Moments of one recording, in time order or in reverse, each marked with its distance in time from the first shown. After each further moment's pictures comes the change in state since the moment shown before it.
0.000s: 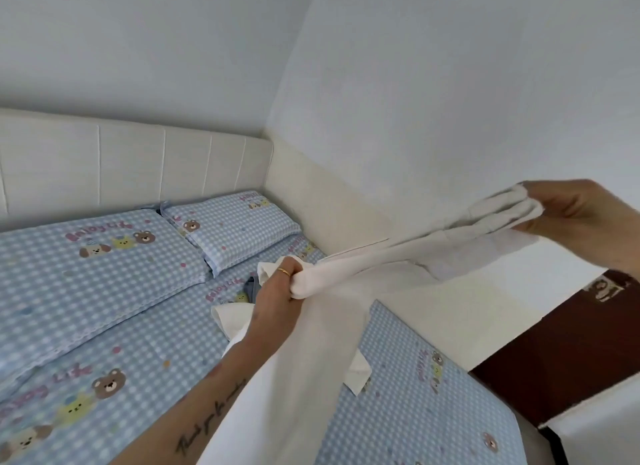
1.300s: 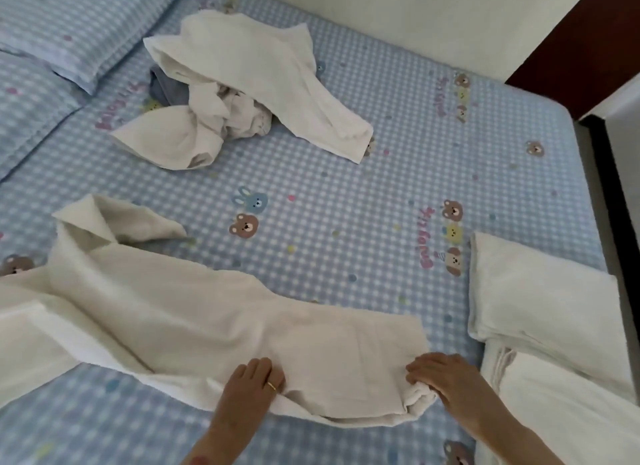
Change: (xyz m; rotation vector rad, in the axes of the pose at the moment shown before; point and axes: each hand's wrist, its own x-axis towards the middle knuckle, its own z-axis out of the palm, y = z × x) left_hand -0.373 -0.332 0.155 0.852 -0.840 0.485; right_hand -0.429 0.335 0.508 -0.048 -0.483 0.548
